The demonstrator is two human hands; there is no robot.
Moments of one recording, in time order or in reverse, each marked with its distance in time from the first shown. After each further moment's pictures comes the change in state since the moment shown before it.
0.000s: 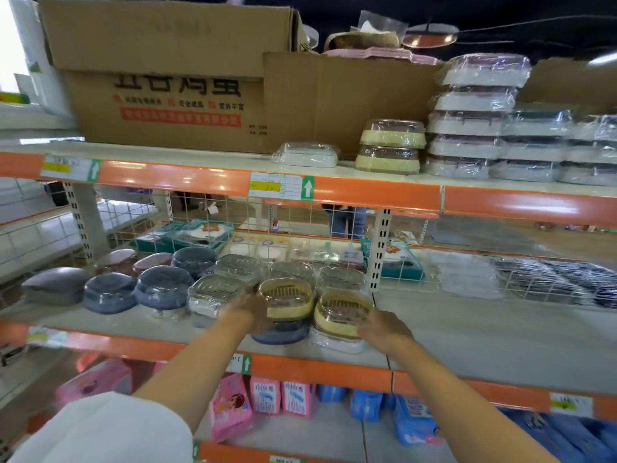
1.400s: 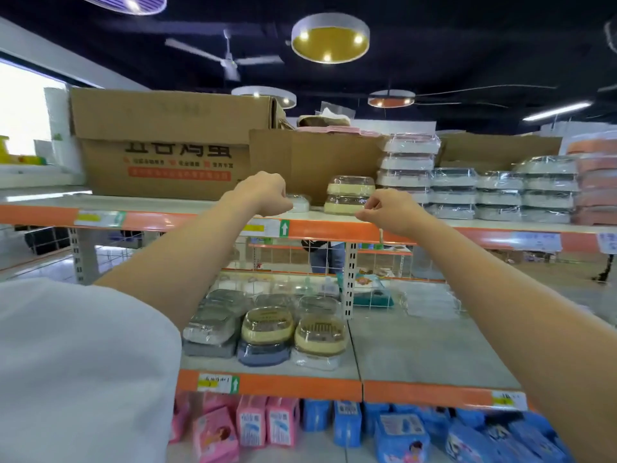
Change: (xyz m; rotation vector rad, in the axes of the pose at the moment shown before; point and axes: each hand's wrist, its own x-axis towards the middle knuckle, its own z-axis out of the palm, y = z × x) left_hand -0.148 0.055 -0.261 -0.106 0.568 0.297; right_hand -0.136 -0.058 -0.235 0.070 0.506 -0.355
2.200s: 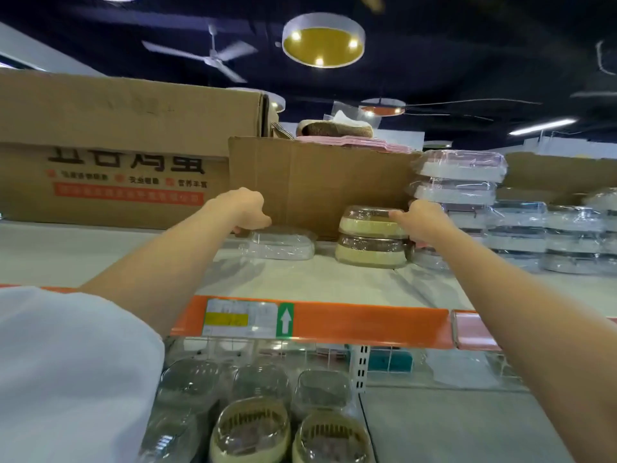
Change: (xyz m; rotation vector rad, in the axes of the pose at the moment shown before) left_hand 0.216 -0.085 0.045 0.131 -0.147 -0.103; right_hand 0.232 0.064 0.041 -0.089 0.110 0.349
